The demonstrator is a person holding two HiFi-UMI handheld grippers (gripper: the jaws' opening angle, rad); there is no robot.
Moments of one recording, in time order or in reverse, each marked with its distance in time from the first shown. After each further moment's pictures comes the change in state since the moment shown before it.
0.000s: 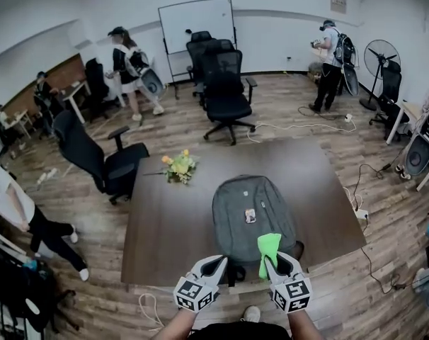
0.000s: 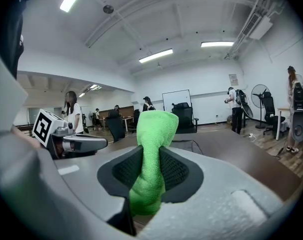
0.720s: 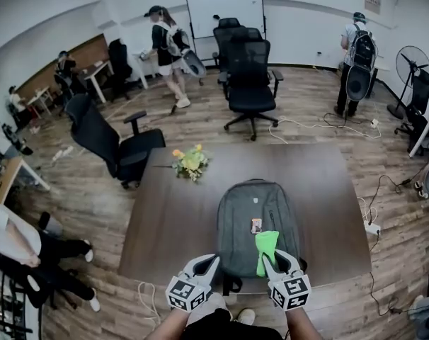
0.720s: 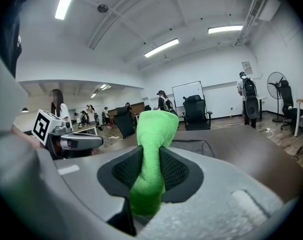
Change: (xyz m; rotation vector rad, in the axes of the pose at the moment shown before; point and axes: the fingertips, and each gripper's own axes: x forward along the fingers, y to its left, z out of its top) left arm 0.019 0.047 0.004 -0.029 0.032 0.178; right arm 0.071 -0.030 0.009 0.011 0.066 0.168
